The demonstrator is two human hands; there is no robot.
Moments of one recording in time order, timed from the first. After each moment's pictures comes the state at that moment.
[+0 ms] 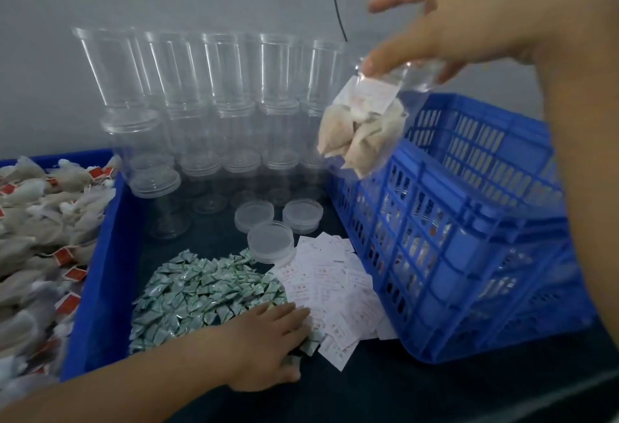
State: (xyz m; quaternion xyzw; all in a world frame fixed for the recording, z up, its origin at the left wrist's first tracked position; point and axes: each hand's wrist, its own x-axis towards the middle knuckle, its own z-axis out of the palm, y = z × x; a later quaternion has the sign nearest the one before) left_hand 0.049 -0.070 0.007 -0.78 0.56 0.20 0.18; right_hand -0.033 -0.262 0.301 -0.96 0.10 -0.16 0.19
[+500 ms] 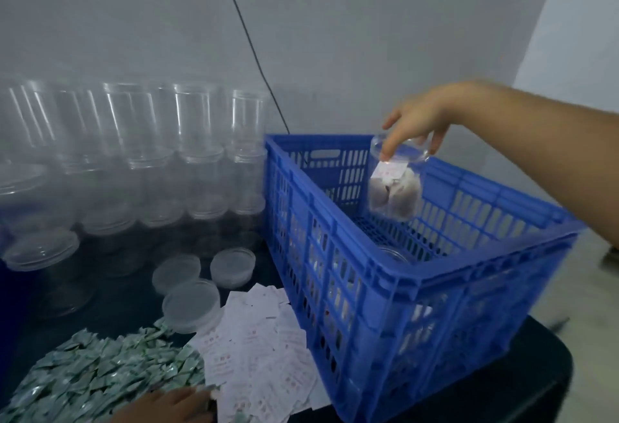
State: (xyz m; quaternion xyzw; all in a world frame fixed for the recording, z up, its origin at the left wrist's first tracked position) left_hand 0.080 -0.090 -0.001 -0.78 0.59 0.18 0.13; right_hand 0.006 -0.444 0.301 -0.94 0.33 0.05 0.06
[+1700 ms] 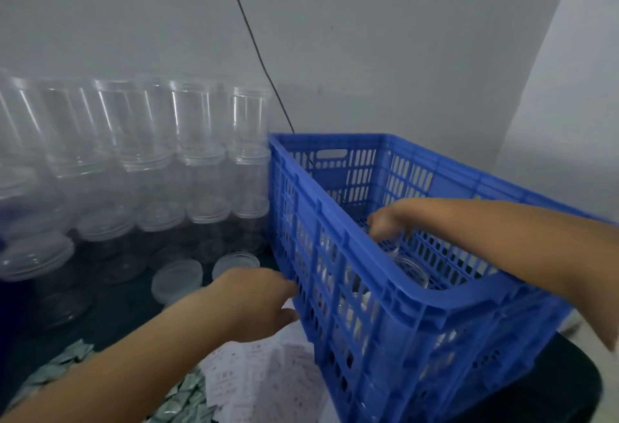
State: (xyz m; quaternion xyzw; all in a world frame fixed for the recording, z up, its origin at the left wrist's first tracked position) left_hand 0.087 -0.198 0.110 -0.83 0.55 0.06 0.09; right_hand 0.075 -0.489 0.124 -0.91 0.31 0.26 0.07
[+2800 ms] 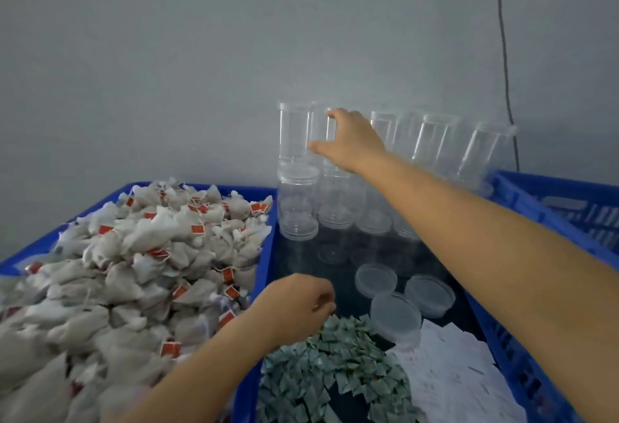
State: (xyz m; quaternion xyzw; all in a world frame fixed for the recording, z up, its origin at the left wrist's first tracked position) left_hand 0.126 0.031 0.080 -0.94 0.31 0.01 -0.15; right_hand 0.224 -0.104 0.239 -0.94 -0.09 -0.22 0.23
